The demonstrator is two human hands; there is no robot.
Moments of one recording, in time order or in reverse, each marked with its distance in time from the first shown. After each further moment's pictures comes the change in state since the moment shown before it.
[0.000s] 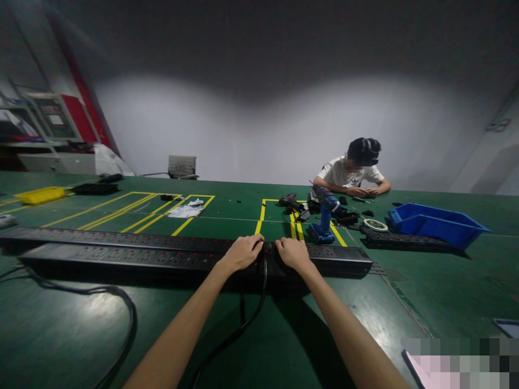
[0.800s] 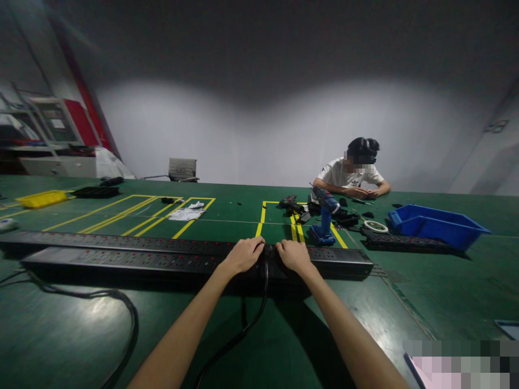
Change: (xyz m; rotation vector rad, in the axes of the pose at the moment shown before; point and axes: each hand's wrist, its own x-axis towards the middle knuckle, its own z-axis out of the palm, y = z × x) left_hand 0.001 -0.002 0.002 0.095 -0.019 0.018; right_hand 0.002 0.004 0.007 -0.011 0.026 -0.026
